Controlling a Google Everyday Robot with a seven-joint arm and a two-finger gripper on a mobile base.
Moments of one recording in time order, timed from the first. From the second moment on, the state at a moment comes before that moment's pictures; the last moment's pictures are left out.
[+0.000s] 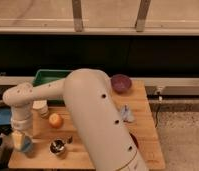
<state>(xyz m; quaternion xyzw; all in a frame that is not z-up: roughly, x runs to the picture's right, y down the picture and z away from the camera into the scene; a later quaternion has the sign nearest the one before) -0.365 0.247 0.735 -0.54 -0.02 0.13 0.83</state>
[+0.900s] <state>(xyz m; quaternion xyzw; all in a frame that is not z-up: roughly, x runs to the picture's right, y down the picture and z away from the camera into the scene) -0.370 0.245 0.727 -0.53 -0.02 0.10 0.84</state>
